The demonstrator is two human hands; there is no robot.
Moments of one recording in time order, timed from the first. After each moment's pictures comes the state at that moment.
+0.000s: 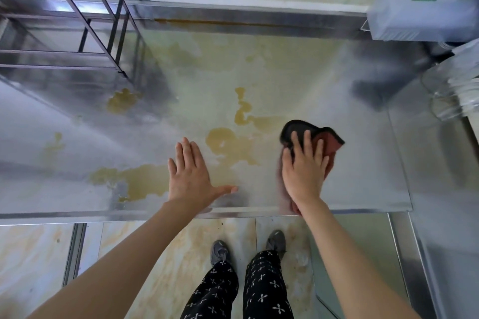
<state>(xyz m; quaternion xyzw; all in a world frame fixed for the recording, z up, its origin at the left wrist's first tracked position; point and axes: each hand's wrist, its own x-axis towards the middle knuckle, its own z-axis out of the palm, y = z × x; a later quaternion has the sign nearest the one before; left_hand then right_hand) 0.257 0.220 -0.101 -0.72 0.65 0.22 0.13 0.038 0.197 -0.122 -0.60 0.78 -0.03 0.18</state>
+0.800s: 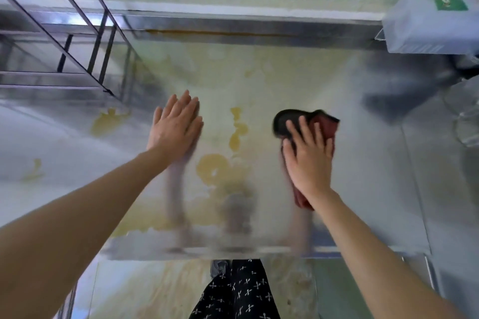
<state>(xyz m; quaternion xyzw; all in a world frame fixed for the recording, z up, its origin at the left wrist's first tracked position) 0.297 0.073 -0.121 -0.70 0.70 0.15 -0.03 0.018 0.109 -0.131 -0.69 0.72 -0.04 0.11</state>
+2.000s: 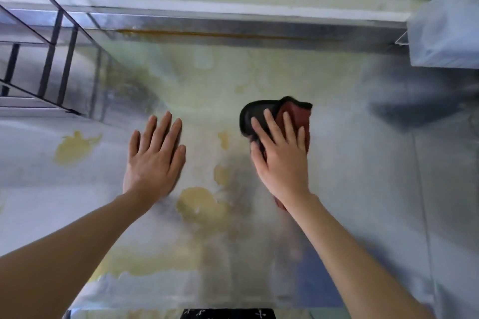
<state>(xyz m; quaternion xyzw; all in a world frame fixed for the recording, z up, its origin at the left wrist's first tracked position) 0.289 0.076 -0.133 -0.71 0.69 0.12 0.00 0.049 0.044 -0.138 -0.76 0.63 -0.08 0.10</state>
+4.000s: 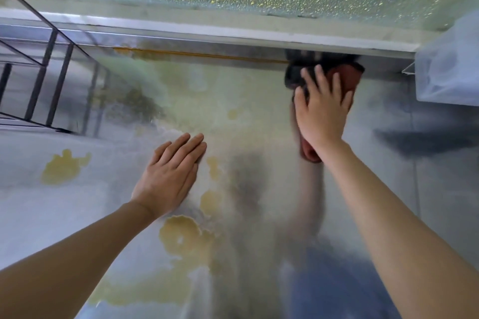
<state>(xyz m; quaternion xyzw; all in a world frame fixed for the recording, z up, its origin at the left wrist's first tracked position) 0.262 0.045 -0.134 -0.59 0.80 0.07 0.00 -0.009 -0.105 -0.135 -0.69 0.71 -0.08 0.10</state>
